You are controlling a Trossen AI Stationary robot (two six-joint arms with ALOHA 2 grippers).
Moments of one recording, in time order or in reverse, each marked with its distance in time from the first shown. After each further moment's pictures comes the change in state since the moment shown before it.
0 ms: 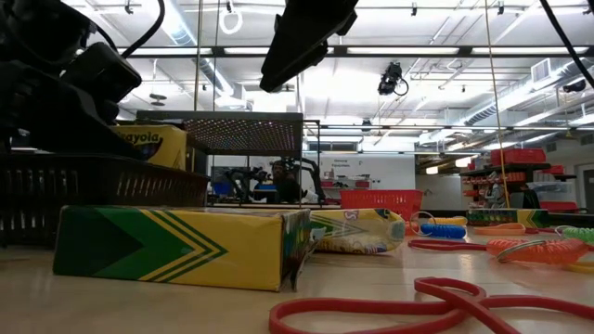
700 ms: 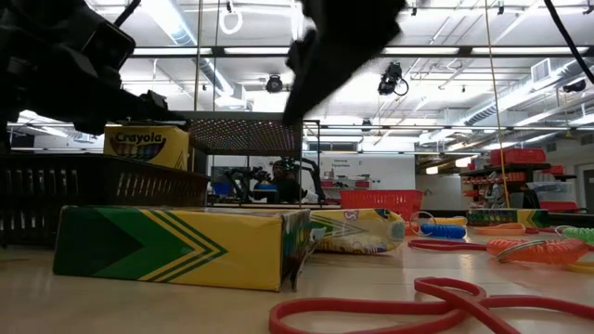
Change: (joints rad) left arm 0.000 0.000 0.000 0.192 0.025 0.161; right arm 0.067 0.001 -0.194 0.156 -0.058 -0.001
